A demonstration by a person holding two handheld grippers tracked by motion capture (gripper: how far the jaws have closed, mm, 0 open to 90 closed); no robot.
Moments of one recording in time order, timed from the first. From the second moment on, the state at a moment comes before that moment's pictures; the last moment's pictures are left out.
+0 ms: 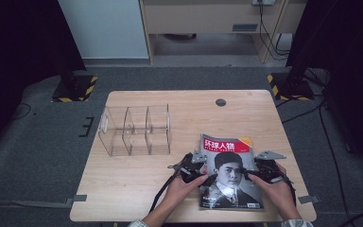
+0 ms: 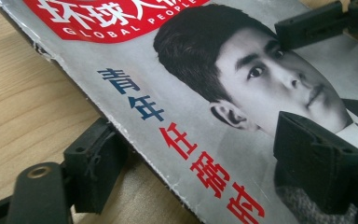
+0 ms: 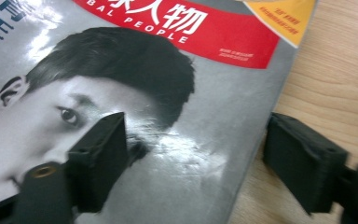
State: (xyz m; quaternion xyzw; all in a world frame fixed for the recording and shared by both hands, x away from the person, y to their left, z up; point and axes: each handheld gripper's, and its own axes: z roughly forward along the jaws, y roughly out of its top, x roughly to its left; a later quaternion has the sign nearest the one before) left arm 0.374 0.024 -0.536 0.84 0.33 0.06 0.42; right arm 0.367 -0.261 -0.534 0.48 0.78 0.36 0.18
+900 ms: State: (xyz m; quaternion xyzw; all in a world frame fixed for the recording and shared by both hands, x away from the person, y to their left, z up) left arm 0.388 0.041 -0.519 0.82 0.36 0.06 0.44; right arm 0.366 -0.245 -0.534 0.47 0.78 0.38 0.17
